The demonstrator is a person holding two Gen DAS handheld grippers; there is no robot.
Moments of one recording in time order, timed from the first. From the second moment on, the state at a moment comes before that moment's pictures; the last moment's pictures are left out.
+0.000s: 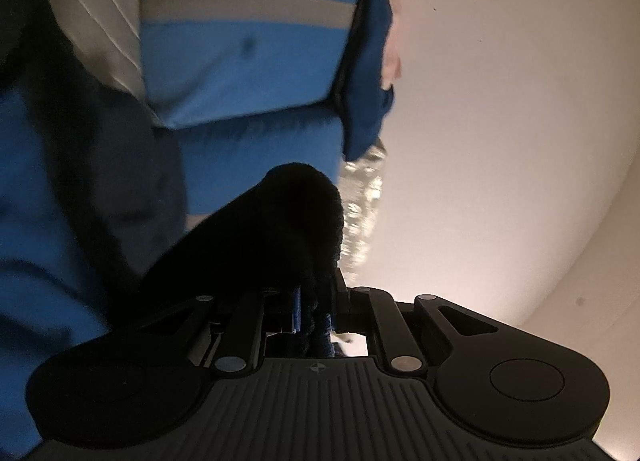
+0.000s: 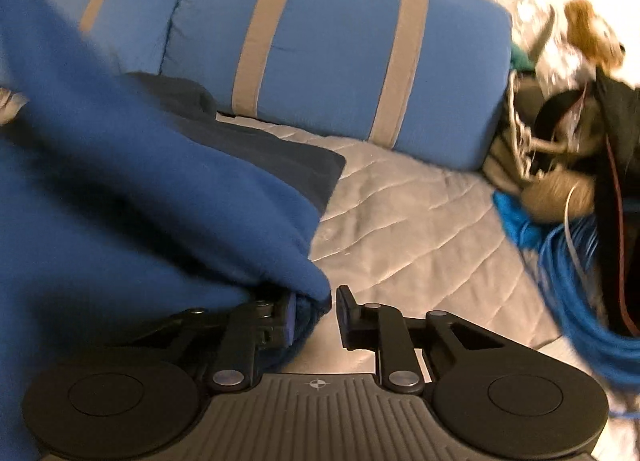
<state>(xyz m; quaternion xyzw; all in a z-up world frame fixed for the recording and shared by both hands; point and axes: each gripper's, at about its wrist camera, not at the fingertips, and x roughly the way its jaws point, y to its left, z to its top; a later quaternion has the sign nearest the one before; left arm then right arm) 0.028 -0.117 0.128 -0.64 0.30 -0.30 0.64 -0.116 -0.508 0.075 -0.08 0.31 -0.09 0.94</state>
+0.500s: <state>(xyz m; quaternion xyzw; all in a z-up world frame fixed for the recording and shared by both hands) 0.003 -0.069 0.091 -0.39 0.43 -0.26 0.77 -0.118 -0.513 0.072 -0.10 0.33 -0.07 0.94</state>
